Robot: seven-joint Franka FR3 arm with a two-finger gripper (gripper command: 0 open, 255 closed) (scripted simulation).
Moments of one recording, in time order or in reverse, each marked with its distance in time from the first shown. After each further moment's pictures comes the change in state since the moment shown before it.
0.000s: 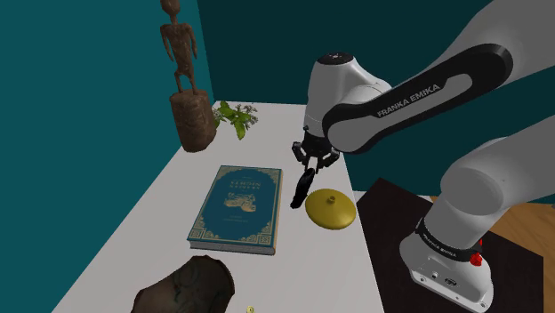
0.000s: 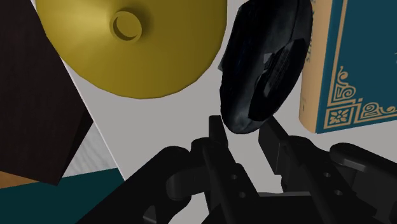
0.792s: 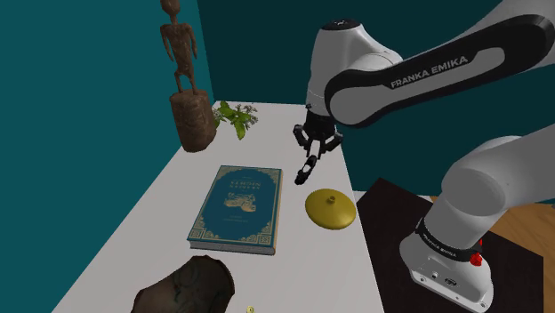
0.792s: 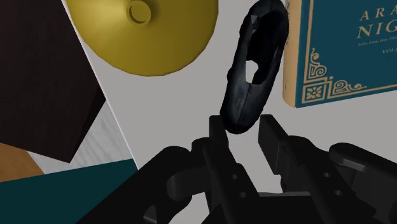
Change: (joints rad) arm 0.024 -0.110 -0.069 0.078 0.000 -0.186 -0.038
